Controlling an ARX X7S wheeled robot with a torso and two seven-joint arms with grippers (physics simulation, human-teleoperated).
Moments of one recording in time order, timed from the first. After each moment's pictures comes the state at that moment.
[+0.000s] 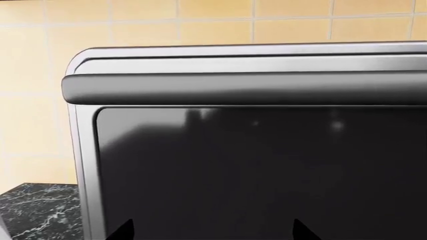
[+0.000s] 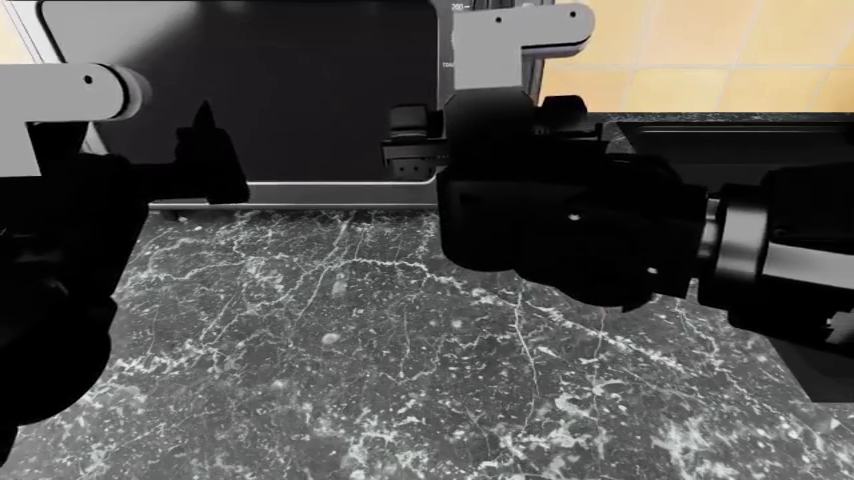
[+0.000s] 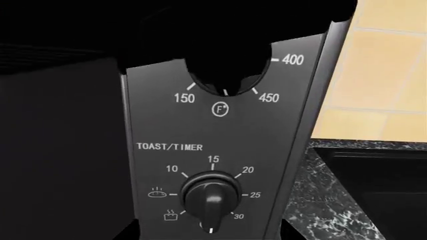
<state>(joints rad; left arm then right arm) -0.83 -0.50 -0.08 0.63 -1.03 -1.20 -0.69 1.82 0.29 -1.83 0.12 1.93 0.00 1.19</state>
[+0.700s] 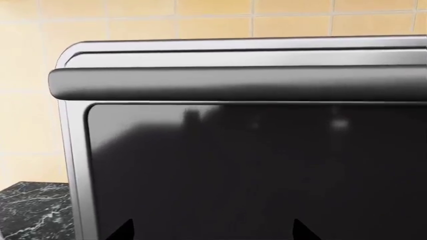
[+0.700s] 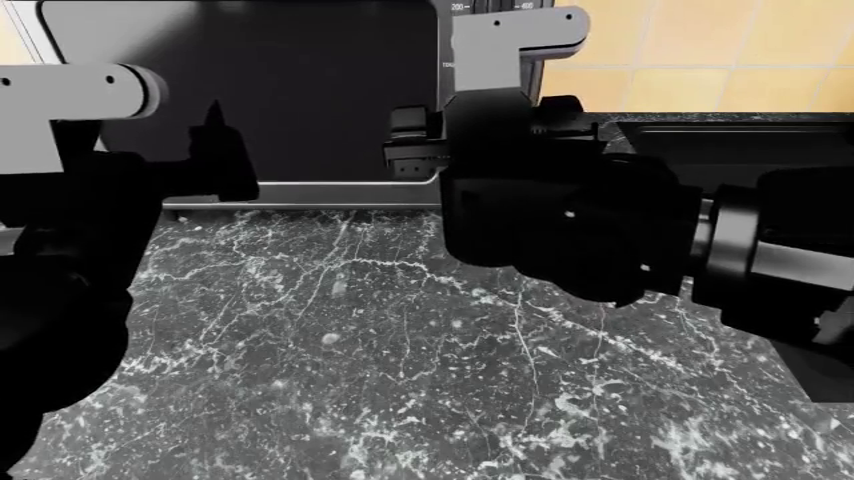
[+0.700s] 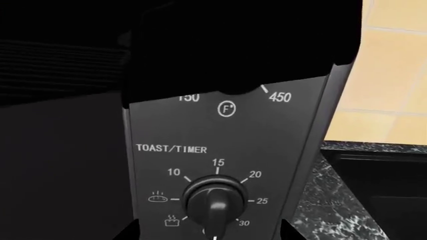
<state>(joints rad) -0.83 -0.49 -0.02 0.60 -0.98 -1.15 -0.68 1.81 0.29 -1.82 0.17 1.91 0.01 1.14</state>
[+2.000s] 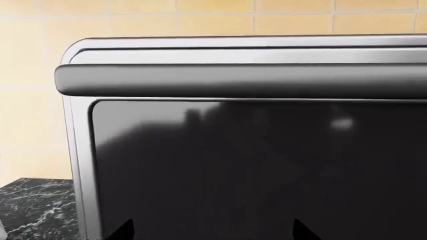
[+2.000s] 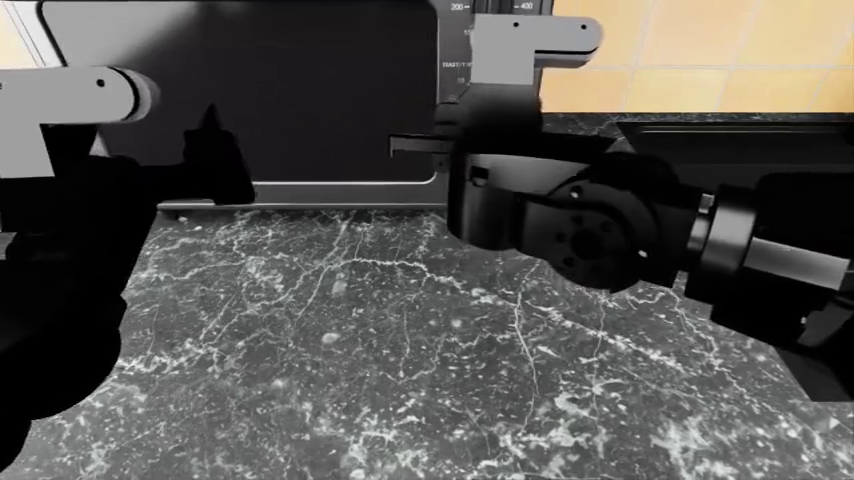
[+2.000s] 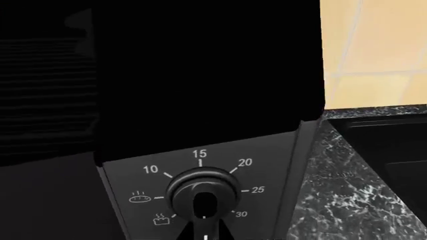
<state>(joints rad) -0.82 -0.52 -0.03 0.60 -1.03 -1.14 -0.70 1.77 0.28 -1.76 0.24 2.00 0.01 1.10</state>
